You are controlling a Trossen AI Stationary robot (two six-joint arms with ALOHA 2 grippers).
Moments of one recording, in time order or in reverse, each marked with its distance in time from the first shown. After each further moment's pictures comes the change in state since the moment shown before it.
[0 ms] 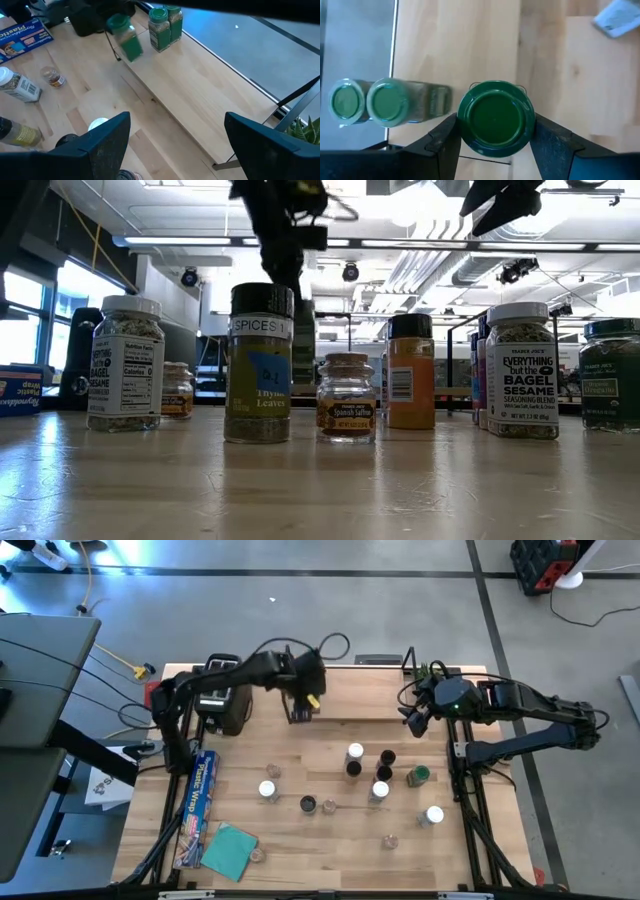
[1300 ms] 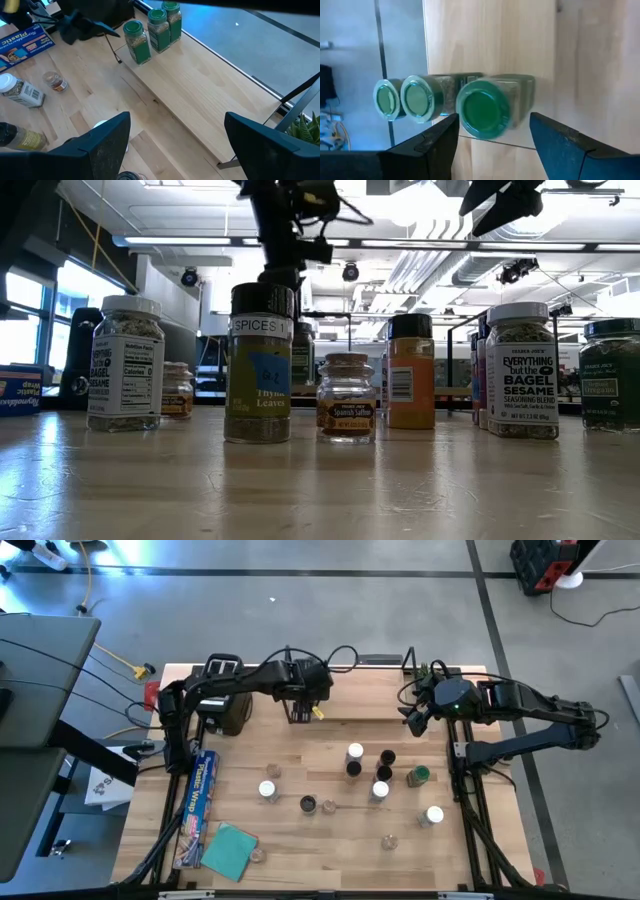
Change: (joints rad) left arm -0.074 0.035 0.000 -0.004 -0.293 0.102; right arm 0.000 0.000 0.000 0.002 0.000 0.038
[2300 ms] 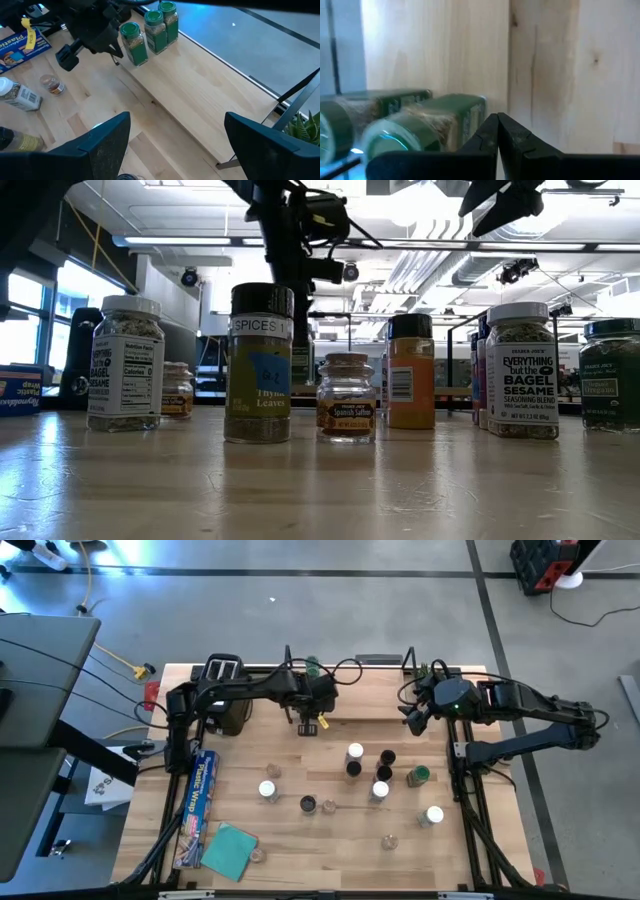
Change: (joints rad) left arm -0.017 0.079 -0.041 0.066 0.158 -0.114; right arm 0.000 0.002 0.000 0.000 0.015 0.014
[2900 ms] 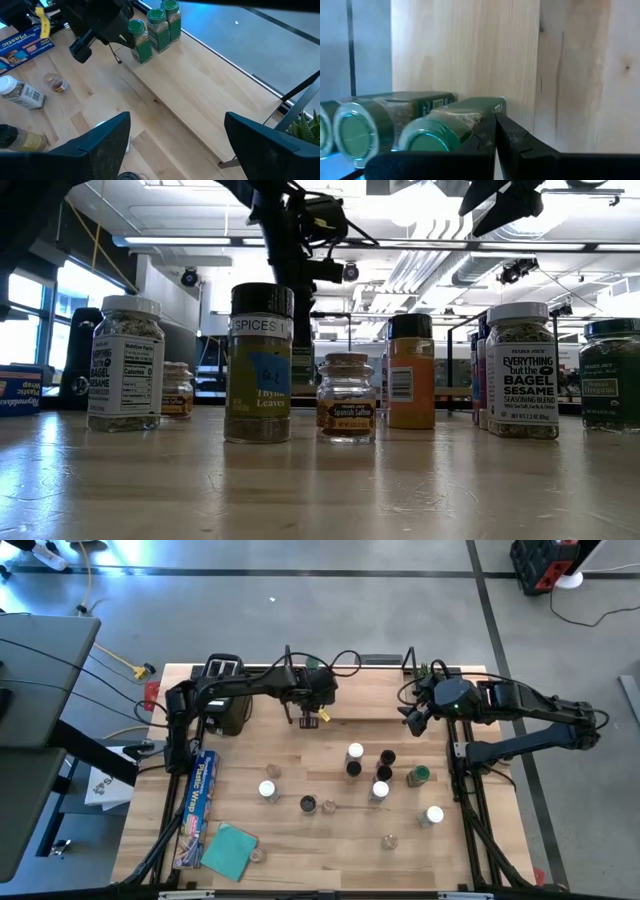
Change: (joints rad) left arm 0.031 -0.004 0.008 0.042 -0.040 0.037; right arm 0.000 0.000 0.000 0.000 -0.017 -0.002
